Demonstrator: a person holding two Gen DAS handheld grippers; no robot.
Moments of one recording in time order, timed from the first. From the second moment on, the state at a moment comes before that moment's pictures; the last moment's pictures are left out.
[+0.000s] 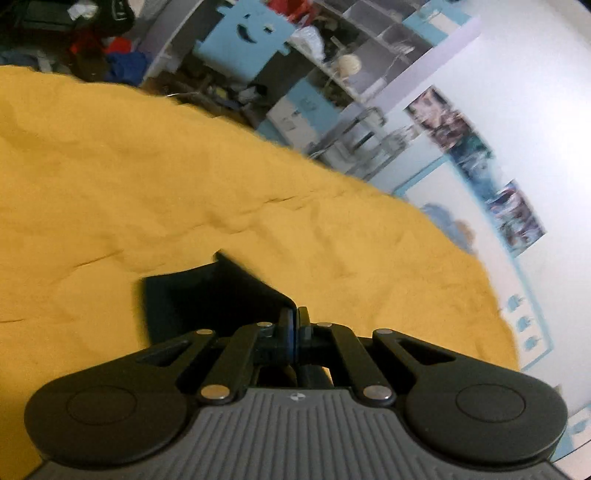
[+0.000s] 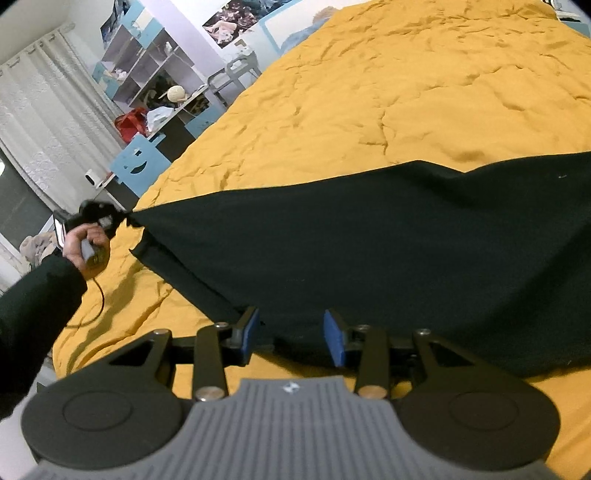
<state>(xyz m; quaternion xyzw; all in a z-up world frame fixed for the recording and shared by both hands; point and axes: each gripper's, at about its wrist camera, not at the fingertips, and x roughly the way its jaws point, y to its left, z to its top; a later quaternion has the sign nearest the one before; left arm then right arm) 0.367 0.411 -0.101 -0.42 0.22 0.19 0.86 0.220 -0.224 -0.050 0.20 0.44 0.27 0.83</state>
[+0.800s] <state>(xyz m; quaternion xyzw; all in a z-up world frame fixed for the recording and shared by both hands) 0.377 0.458 -0.140 -0.44 0.30 0.25 0.81 0.206 -0.130 -0.043 -0.08 0.39 0.29 0.87</state>
